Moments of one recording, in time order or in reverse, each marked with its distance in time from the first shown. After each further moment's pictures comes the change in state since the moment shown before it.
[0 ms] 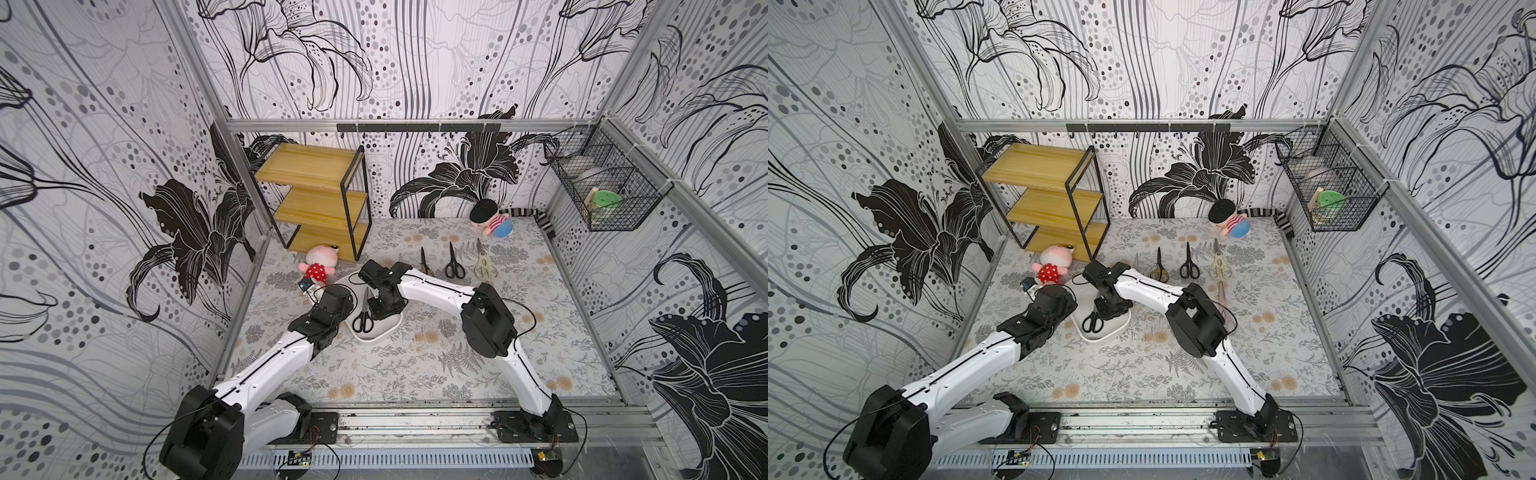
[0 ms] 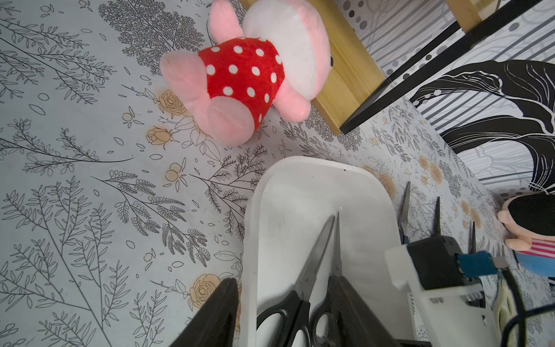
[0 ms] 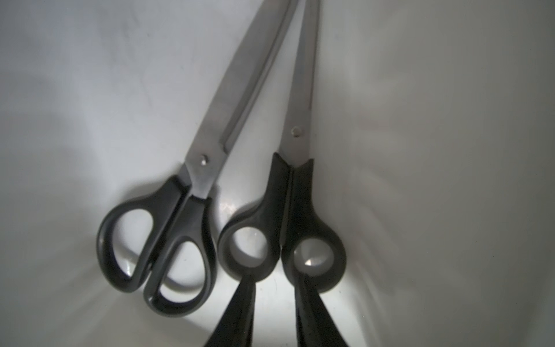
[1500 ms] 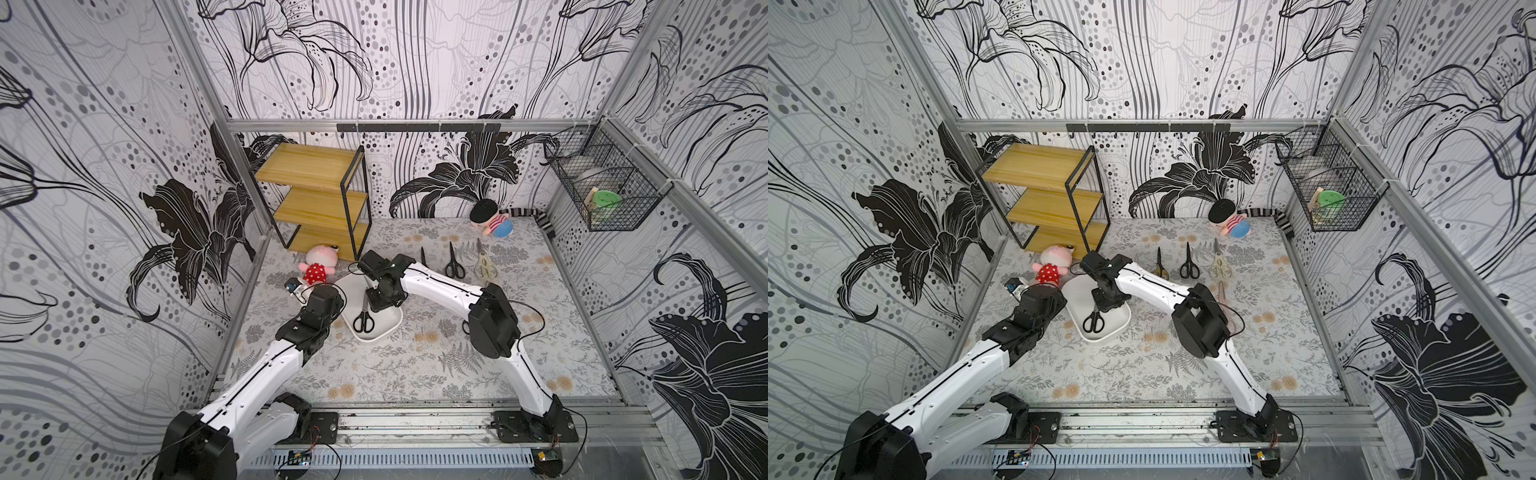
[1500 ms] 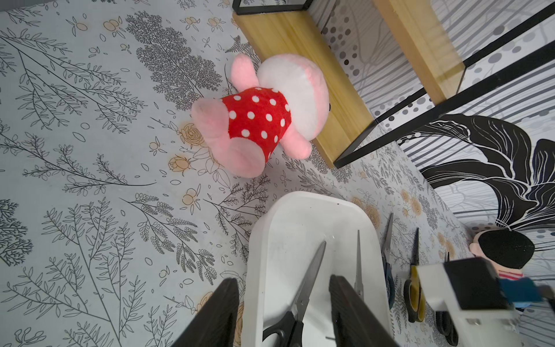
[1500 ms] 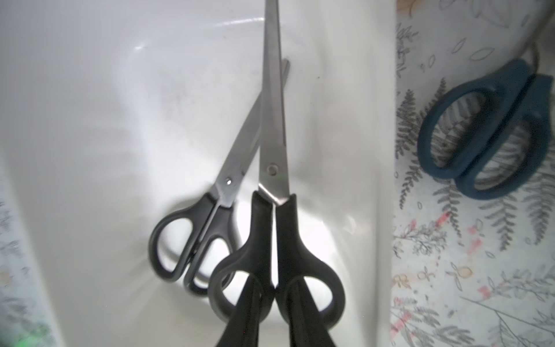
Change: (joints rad) left arm 0.066 -0.118 -0.016 -0.011 -0.016 -0.005; right arm -0.002 -0.077 0.038 -0.026 0.024 0.017
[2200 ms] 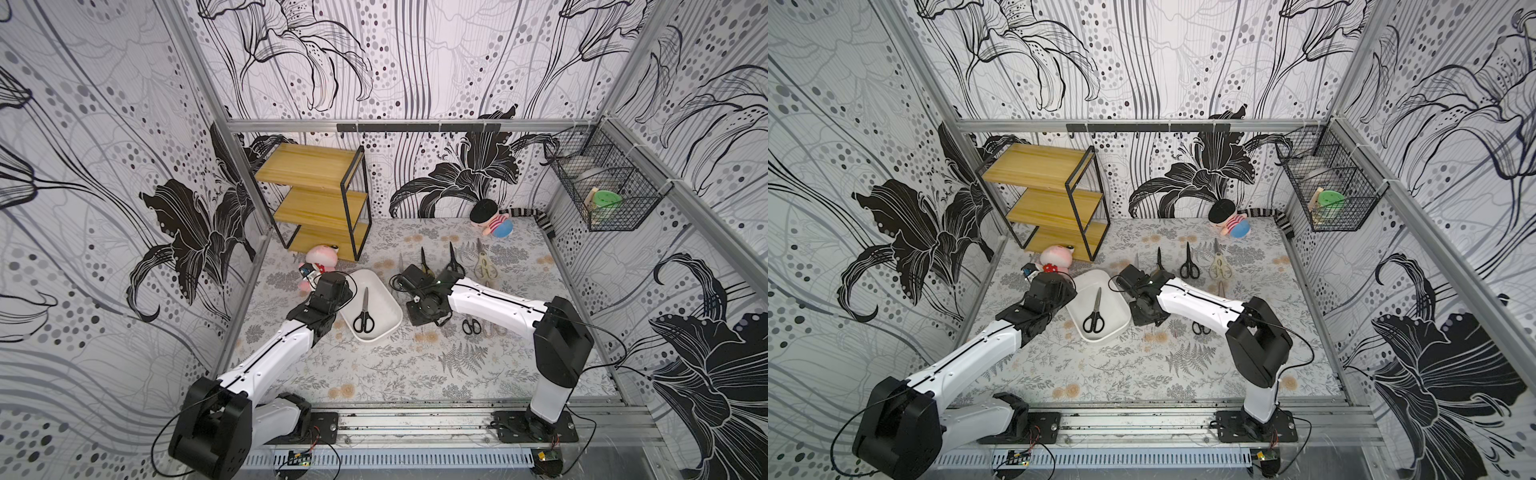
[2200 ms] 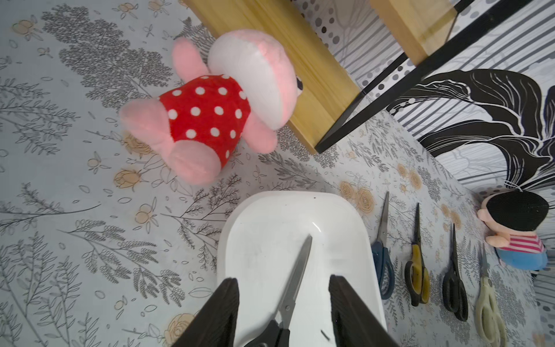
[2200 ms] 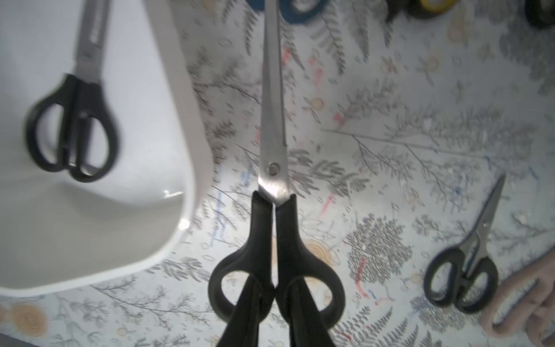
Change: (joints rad) left arm 0.012 0.197 0.119 0.067 0.107 0.132; right arm -0.046 -0.488 -0.694 0.104 0.130 0.118
